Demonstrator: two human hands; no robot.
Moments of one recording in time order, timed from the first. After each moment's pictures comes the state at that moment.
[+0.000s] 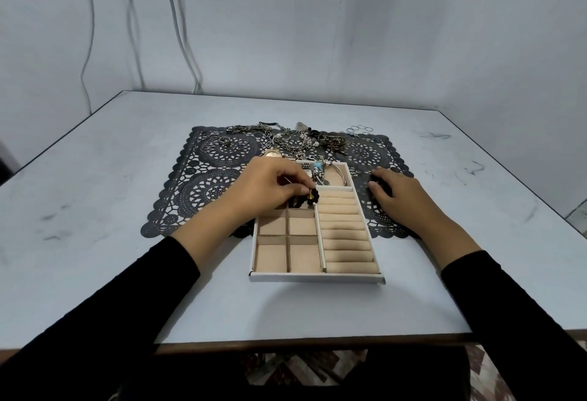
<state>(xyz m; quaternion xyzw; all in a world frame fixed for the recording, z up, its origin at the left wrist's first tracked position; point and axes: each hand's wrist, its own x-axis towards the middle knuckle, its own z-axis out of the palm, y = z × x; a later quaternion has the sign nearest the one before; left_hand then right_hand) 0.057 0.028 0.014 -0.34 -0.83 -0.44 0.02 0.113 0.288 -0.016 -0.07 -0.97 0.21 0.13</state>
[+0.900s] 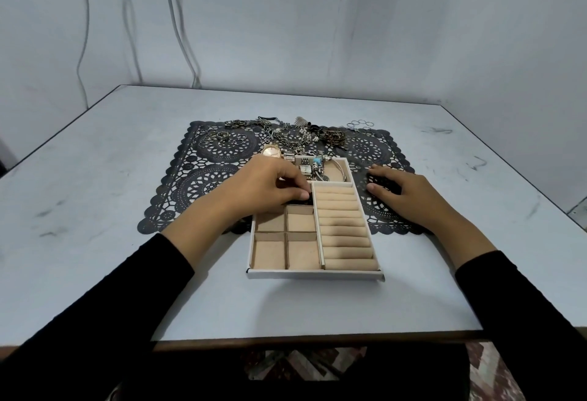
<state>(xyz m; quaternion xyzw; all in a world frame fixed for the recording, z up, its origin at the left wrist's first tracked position) 0.059 0.023 0.019 -0.38 -0.86 -0.34 0.00 0.117 0.306 -0.018 -0.03 -0.95 0.28 0.10</state>
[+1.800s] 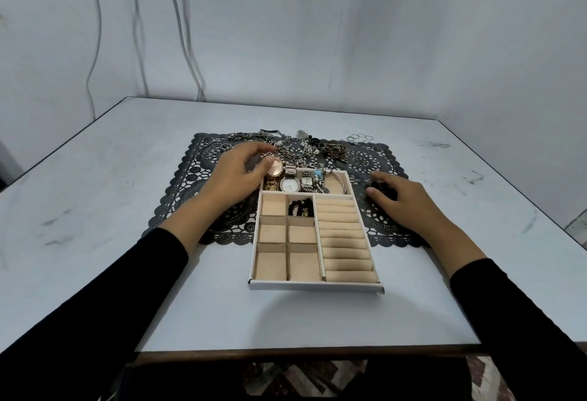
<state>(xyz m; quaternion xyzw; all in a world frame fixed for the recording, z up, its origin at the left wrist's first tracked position) 0.008 -0.001 -0.001 -0.26 -0.85 -0.45 0.11 0.108 0.299 -0.013 -0.07 -0.95 0.27 0.13</state>
